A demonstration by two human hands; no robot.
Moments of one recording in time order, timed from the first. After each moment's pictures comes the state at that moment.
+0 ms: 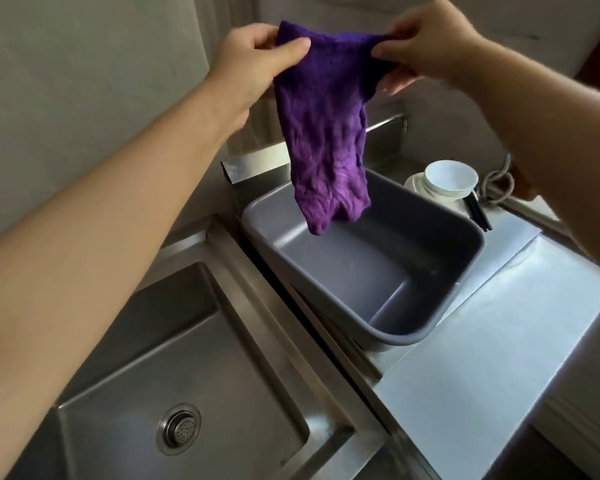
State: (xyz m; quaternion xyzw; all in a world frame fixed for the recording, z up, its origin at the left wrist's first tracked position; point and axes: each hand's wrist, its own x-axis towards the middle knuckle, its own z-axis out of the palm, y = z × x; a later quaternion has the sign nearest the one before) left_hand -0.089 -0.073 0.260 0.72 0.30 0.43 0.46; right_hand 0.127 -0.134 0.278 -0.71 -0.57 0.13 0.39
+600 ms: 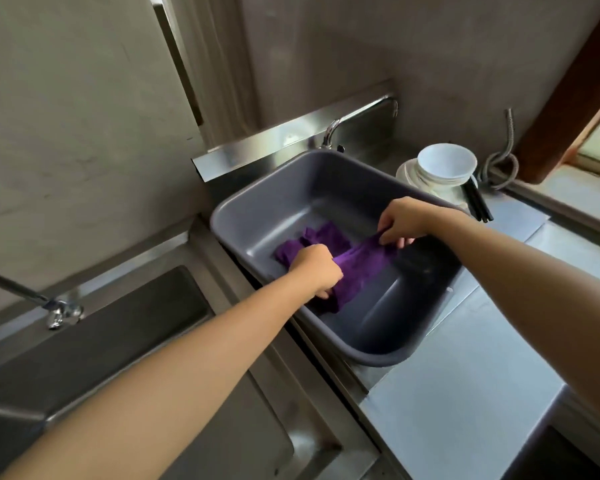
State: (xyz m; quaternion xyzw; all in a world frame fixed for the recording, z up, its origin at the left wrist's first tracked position) left_hand -0.006 -0.148 0.038 0.70 0.55 0.02 0.45; right_hand 0.199 -0.157 0.058 -0.77 -0.57 0.29 0.00
